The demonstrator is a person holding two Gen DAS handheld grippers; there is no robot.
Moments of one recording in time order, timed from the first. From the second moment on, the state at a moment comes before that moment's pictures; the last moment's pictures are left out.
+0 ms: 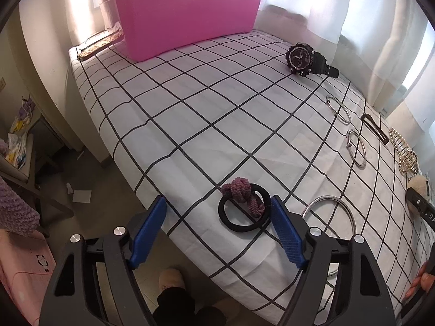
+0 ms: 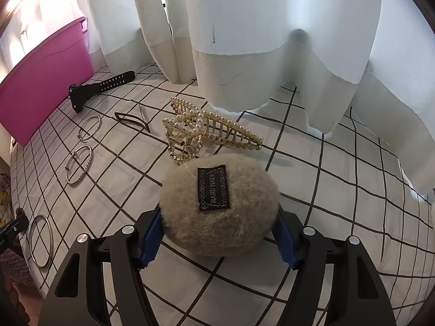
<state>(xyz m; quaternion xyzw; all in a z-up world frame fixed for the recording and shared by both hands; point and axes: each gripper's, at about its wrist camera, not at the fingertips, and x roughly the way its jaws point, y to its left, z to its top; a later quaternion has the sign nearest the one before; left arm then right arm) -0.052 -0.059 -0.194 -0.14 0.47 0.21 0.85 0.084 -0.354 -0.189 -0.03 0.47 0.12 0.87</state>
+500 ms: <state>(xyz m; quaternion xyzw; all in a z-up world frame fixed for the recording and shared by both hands) -0.050 -0.081 -0.188 -0.10 0.45 0.17 0.87 0.084 -0.354 -0.187 -0.02 0.47 0.13 0.88</state>
